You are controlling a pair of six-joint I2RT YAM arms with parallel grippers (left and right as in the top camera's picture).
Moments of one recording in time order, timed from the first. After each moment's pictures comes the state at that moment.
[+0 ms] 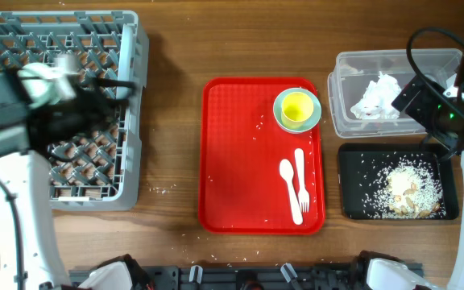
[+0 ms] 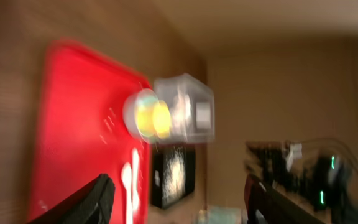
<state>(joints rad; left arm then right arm) 0.32 1.33 1.21 -0.88 1.11 -0.38 -0.21 1.32 1.47 -1.22 0.08 0.44</state>
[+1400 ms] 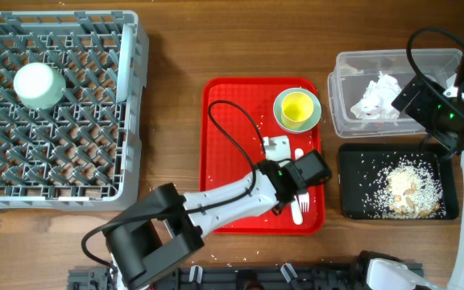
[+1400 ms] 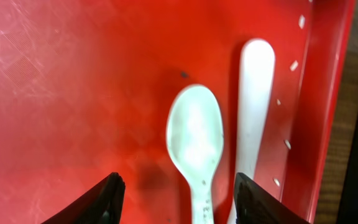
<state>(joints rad) -1.09 1.90 1.21 -0.53 -0.23 -1.17 -0.21 1.32 1.47 -1.22 0.08 0.44</state>
